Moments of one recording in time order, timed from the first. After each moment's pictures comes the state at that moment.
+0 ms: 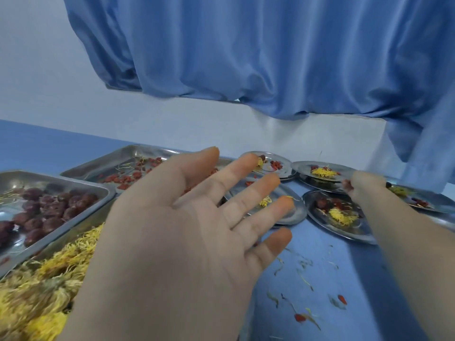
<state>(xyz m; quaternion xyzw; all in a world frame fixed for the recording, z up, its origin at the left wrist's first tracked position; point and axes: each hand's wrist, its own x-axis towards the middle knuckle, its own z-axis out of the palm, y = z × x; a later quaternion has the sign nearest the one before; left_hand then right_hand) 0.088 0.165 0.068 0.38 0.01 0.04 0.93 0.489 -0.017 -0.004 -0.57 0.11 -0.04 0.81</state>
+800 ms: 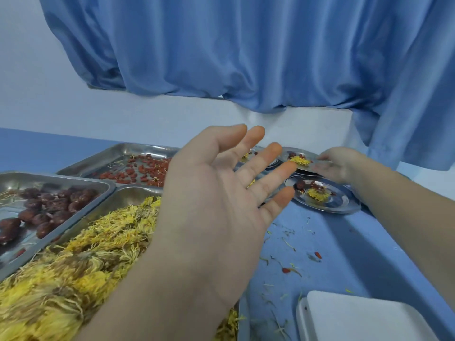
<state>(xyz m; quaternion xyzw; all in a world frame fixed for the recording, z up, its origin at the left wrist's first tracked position) 0.082 0.149 0.070 0.37 -0.02 0.06 0.93 0.391 -0.014 0.045 -0.75 0.06 0.10 0.66</state>
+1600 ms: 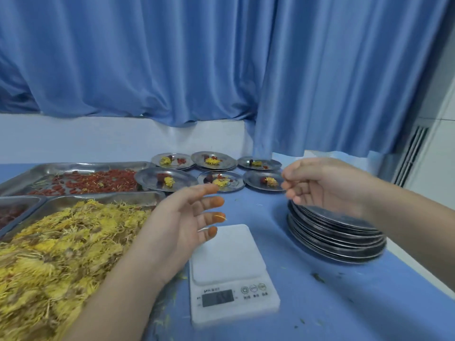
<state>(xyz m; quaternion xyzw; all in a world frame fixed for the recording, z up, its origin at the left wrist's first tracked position) 0.001 0.052 0.051 0.51 -0.06 -0.02 0.86 0.069 -0.197 0.113 -0.73 -0.12 0.11 0.67</state>
